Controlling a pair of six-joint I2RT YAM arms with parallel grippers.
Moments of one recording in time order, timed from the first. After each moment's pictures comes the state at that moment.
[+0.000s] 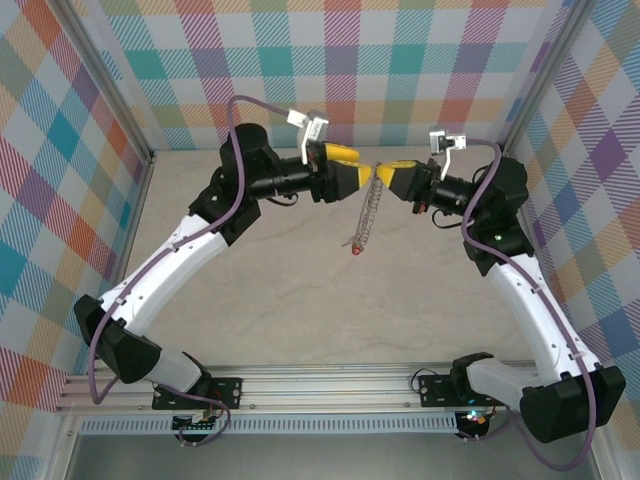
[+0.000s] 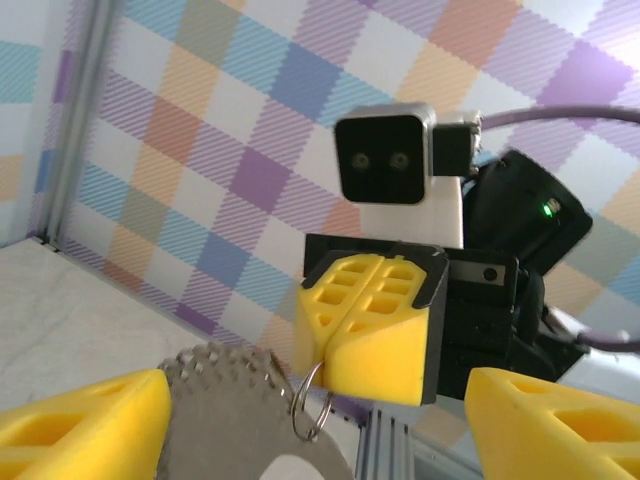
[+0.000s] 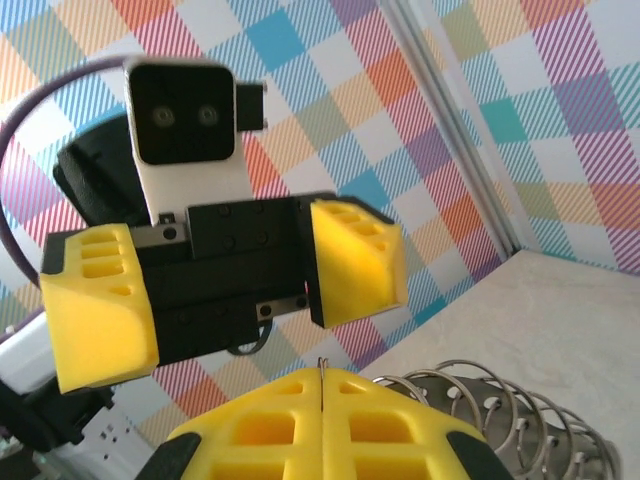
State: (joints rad) left arm -0.66 1.46 1.56 -0.05 0.65 -0.48; right arm 0.26 1.10 1.11 0.23 -0.93 0.69
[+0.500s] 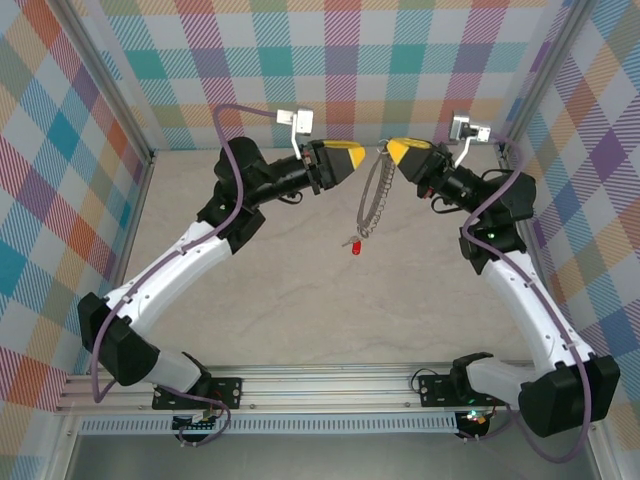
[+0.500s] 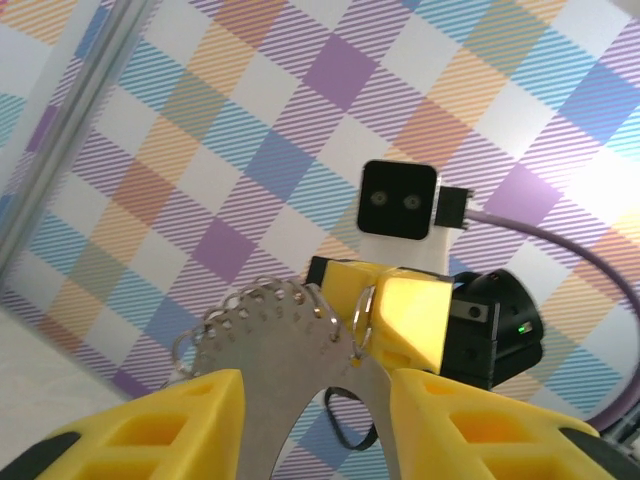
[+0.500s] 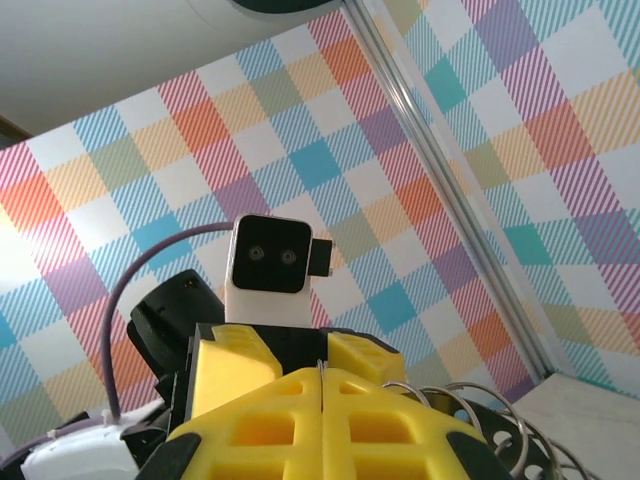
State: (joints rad) left arm -0.66 1.46 1.44 0.31 0.61 -0.77; right arm 0.26 1.15 1.08 0.66 -0.81 0.95
